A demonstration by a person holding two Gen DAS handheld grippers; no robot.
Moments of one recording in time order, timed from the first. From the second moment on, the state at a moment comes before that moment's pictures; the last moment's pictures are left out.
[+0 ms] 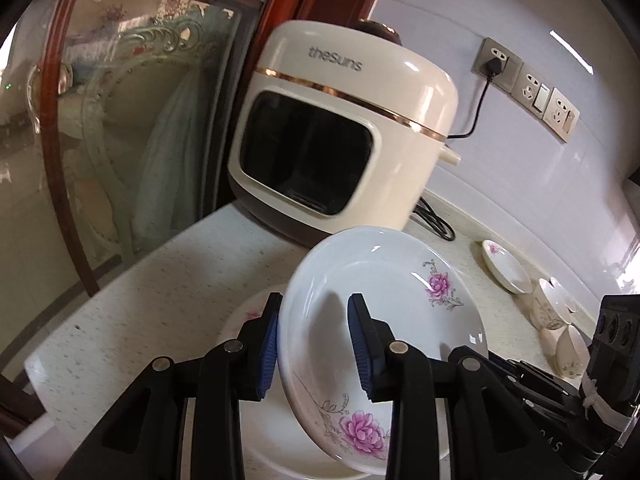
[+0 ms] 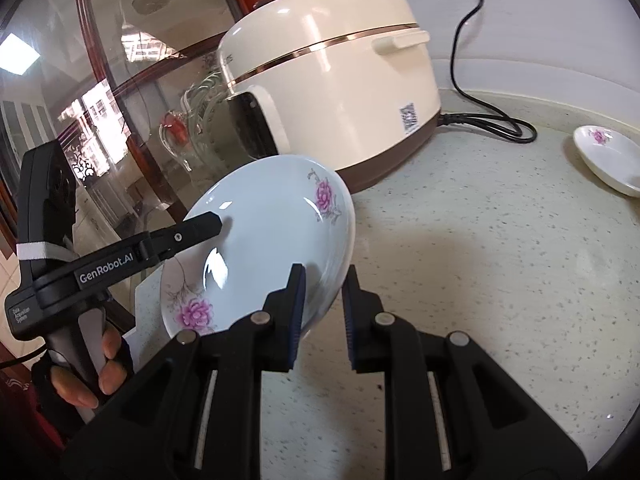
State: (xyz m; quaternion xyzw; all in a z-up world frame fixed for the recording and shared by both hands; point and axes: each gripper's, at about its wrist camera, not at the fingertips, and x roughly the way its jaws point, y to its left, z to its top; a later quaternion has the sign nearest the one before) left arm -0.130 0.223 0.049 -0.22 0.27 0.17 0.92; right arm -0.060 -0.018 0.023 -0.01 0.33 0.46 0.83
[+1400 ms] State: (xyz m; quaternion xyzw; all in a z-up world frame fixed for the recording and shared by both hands) left arm -0.130 0.246 0.026 -0.20 0.32 0.23 0.90; right arm -0.077 0.031 0.016 -0.11 0.35 0.47 0.81
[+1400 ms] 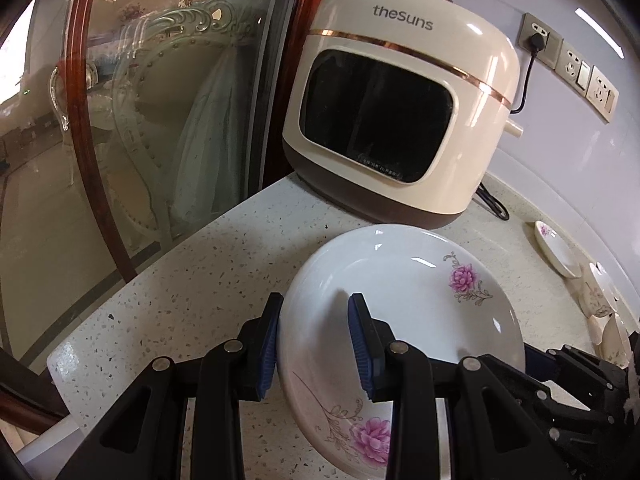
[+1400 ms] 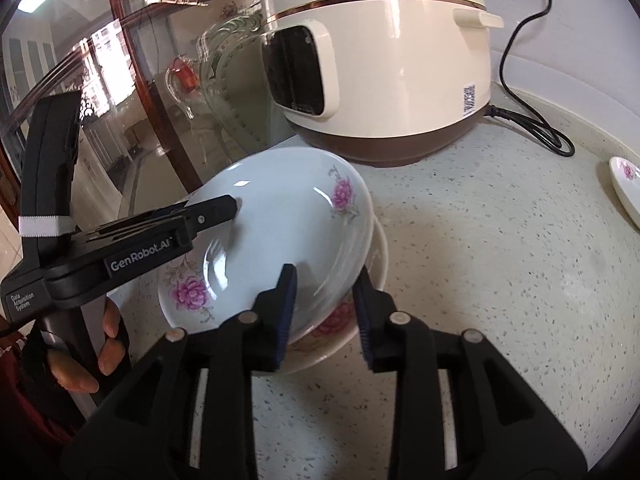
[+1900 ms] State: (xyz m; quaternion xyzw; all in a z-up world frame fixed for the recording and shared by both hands) left arm -0.128 0.250 0.023 -0.20 0.34 0.24 0.89; right arm -0.084 0.026 0.021 -0.12 0.32 0.44 0.83
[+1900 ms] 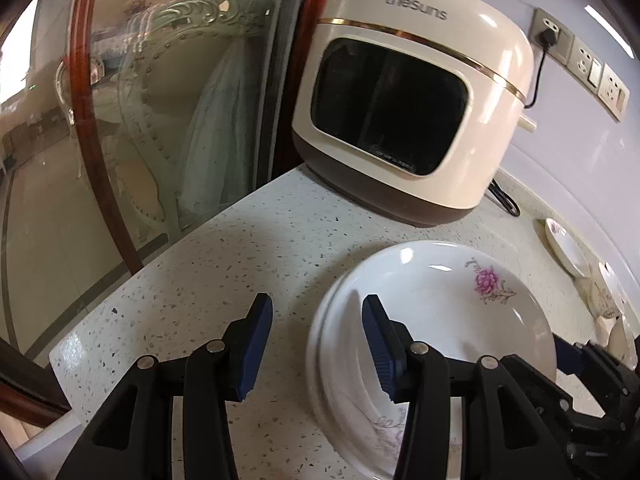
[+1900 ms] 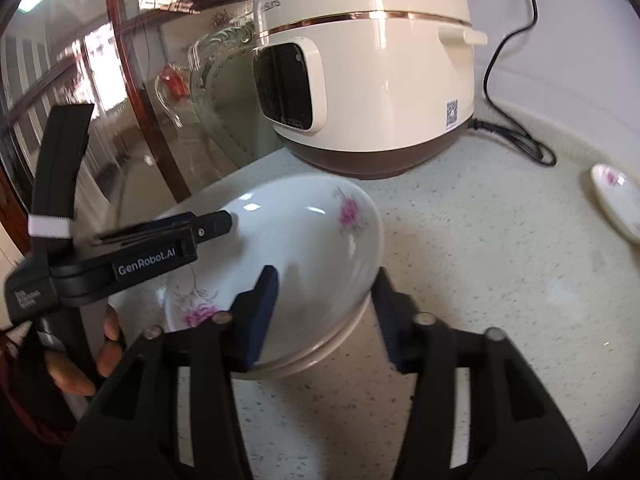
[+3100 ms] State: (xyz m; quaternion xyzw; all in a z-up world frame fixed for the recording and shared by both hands) left arm 0.045 0.120 0.089 -0.18 0.33 0.07 0.92; right arm 0.028 -0.119 0.037 -0.09 0.29 0.20 0.93
